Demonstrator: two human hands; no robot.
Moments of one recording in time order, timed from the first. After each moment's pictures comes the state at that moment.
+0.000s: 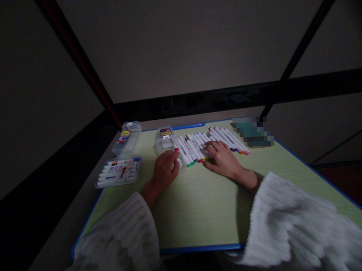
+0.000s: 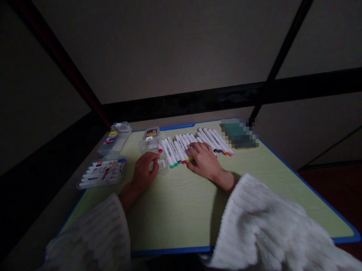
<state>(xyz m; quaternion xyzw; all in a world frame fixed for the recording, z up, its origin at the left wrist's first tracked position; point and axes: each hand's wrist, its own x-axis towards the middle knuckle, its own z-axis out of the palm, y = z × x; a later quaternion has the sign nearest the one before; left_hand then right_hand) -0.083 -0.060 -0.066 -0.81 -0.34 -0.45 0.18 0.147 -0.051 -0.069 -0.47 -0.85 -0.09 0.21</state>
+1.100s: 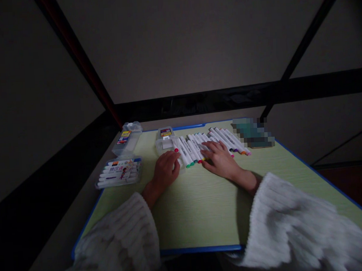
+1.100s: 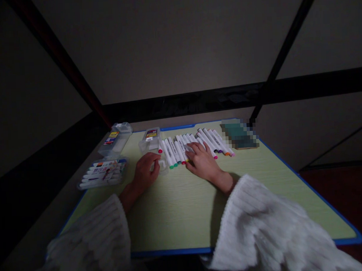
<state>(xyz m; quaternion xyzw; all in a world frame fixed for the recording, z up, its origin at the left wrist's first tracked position) -0.084 -0.059 -0.068 -0.82 -0.34 -0.44 0.15 0.143 -0.050 -0.073 -0.46 -0.86 -0.08 0.21</state>
